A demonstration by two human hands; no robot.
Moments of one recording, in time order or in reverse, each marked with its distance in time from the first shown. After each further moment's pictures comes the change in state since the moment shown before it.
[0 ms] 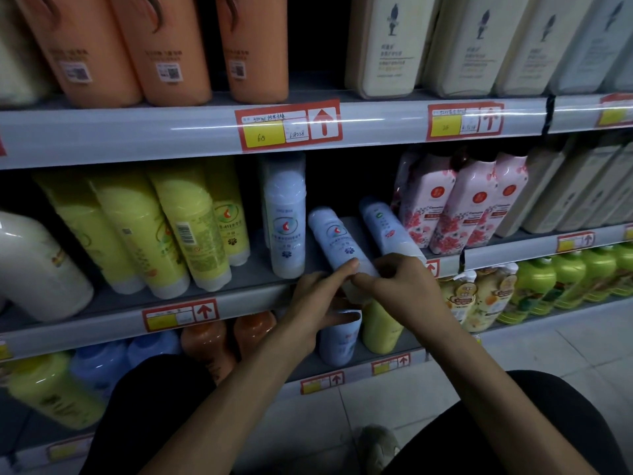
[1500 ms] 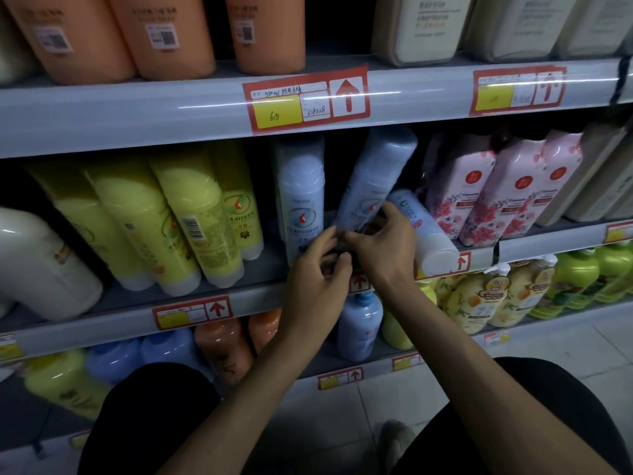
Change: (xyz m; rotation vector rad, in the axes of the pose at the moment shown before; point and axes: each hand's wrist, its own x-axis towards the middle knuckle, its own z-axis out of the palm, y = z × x) left_hand 0.002 0.007 -0.024 0.461 0.200 0.563; right_hand 0.063 -0.025 0.069 0.360 0.269 -0.073
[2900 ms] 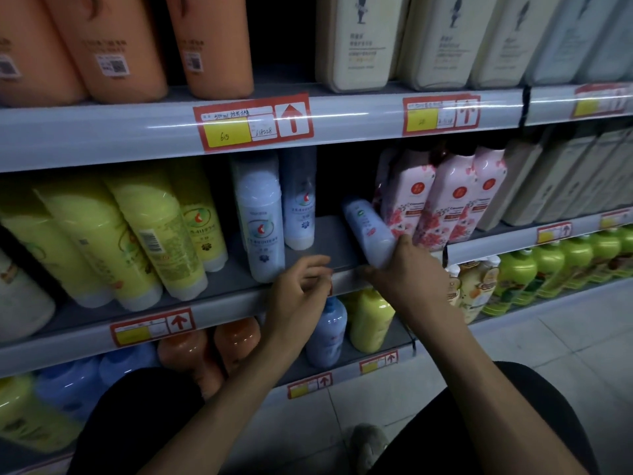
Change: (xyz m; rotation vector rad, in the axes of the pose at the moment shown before) left_hand -0.004 -0.013 0.028 -0.103 -0.079 -0.028; right_hand -0.006 0.015 -0.095 -0.823 -0.087 0.087
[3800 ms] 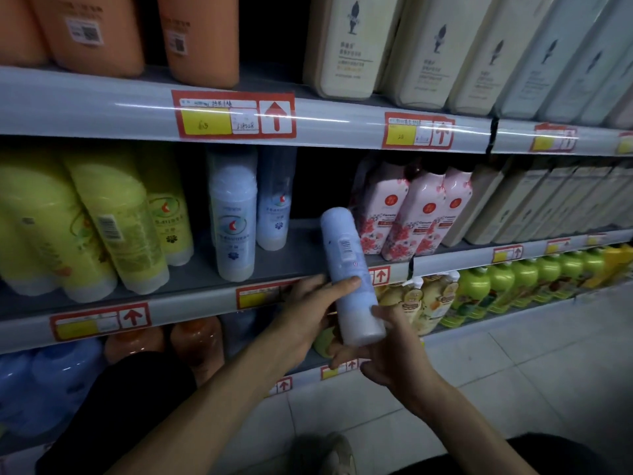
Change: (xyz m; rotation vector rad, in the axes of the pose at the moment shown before) left_hand -0.002 0.010 0.057 -0.513 -0.295 -0.453; right_hand -0.065 0.049 -0.003 1.429 -0.683 0.381
